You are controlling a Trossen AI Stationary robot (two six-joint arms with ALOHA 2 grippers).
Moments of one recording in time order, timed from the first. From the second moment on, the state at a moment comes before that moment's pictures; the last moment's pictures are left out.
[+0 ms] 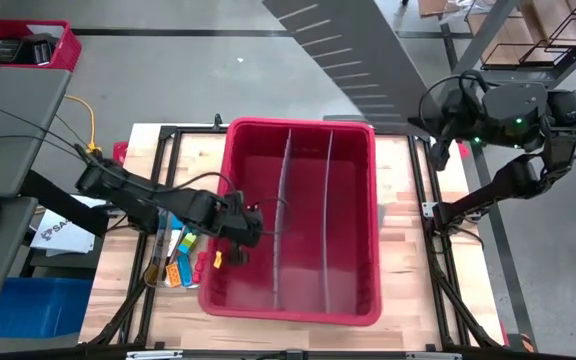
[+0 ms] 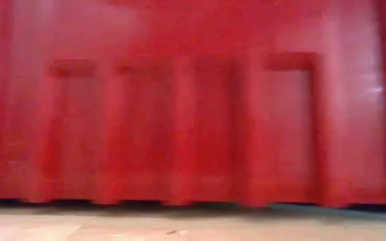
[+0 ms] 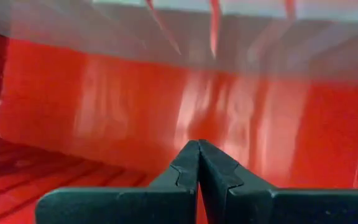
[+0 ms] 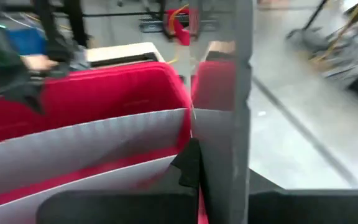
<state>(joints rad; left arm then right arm) -0.30 1.56 1.42 -1.10 -0.29 -0.34 0.05 1.33 2.32 -1.57 0.51 0.13</state>
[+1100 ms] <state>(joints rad) -0.27 1.21 1.43 -1.16 -0.59 -0.81 0.05 1.42 2.32 -1.57 0.38 0.17</state>
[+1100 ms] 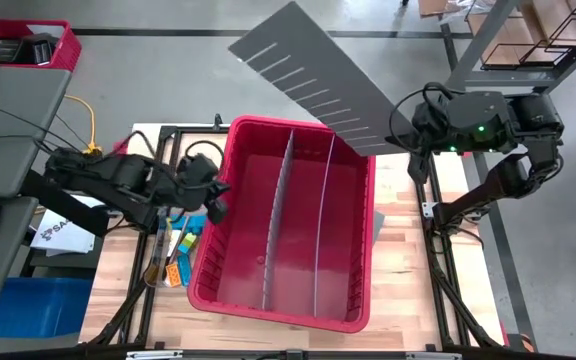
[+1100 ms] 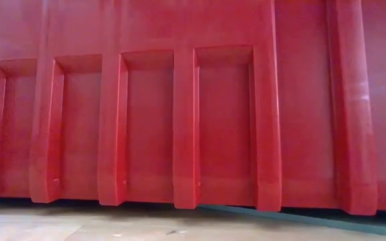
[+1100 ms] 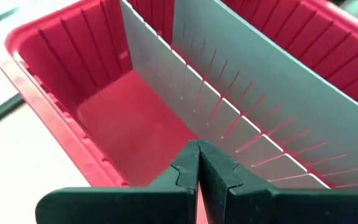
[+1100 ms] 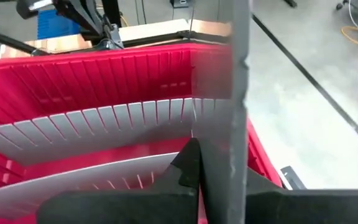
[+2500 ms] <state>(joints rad) -0.14 1.29 1.43 -1.13 -0.59 -0.49 0.09 1.32 2.02 -1.57 0.36 0.87</state>
